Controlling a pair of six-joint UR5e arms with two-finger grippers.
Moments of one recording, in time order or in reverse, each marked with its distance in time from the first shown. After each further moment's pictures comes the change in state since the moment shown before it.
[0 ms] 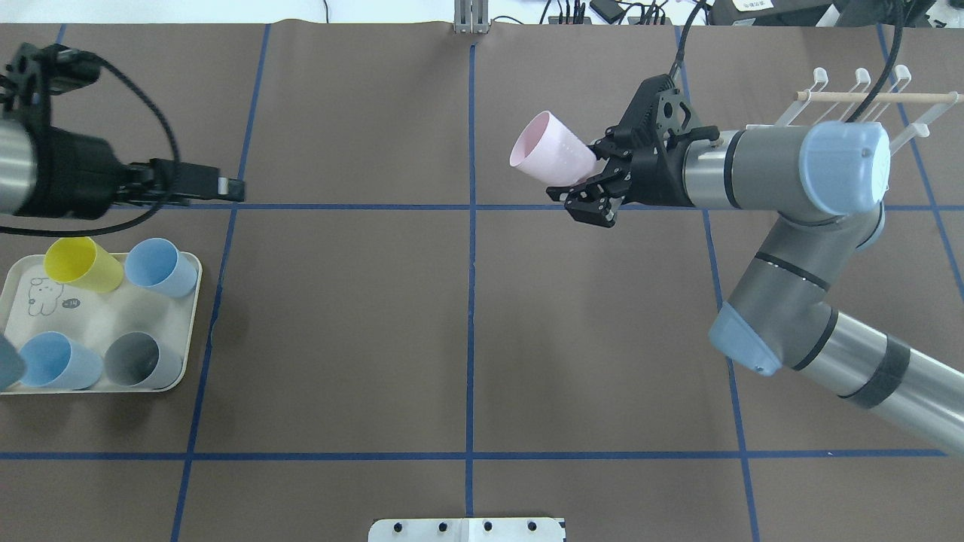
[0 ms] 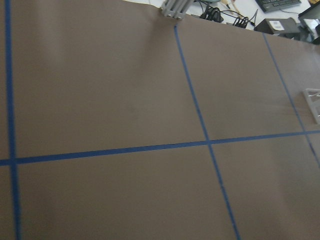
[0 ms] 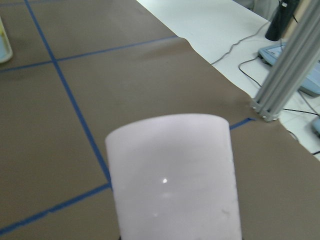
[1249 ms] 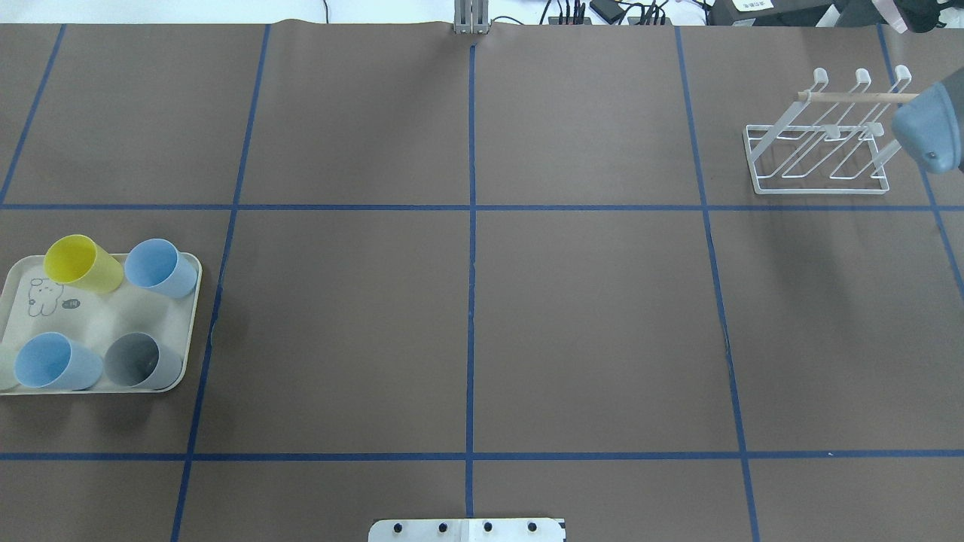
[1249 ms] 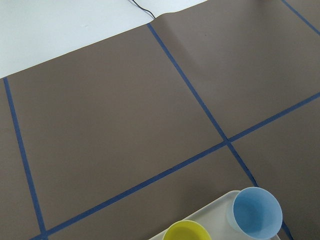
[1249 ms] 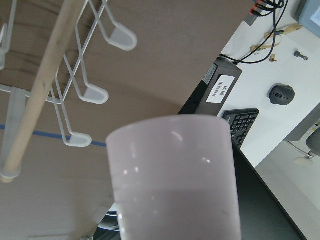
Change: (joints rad) left arm -0.347 0.168 0.111 0.011 -0.153 0.589; right arm 0.409 0.013 -0.147 -0.549 -0.345 -1.645
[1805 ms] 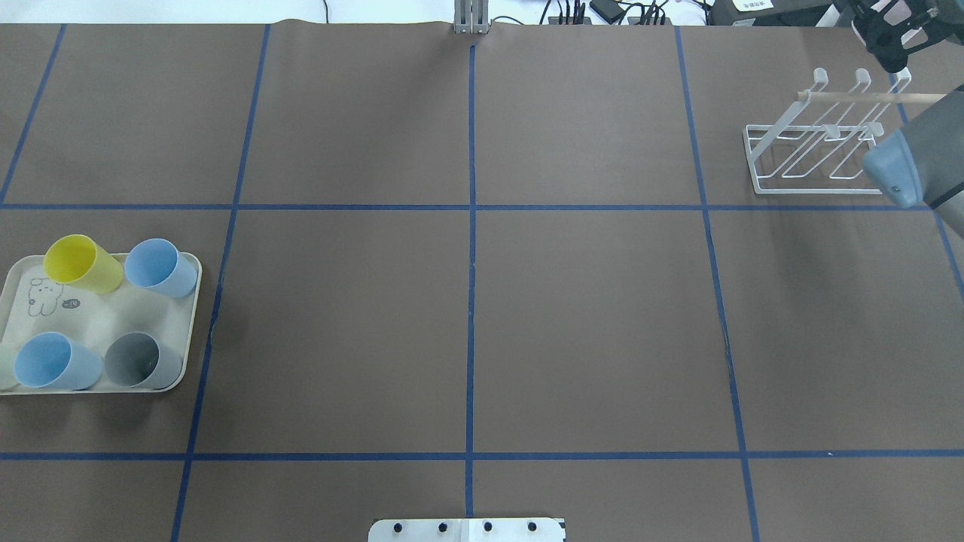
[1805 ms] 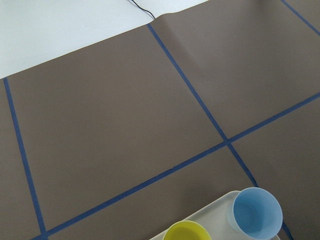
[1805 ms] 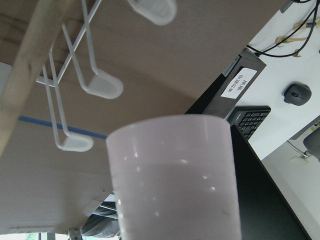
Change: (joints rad) left arm 0.001 -0.002 0.002 -0.001 0.000 -0.002; right arm -0.073 -0.023 -0.109 0.138 -0.118 -0.014
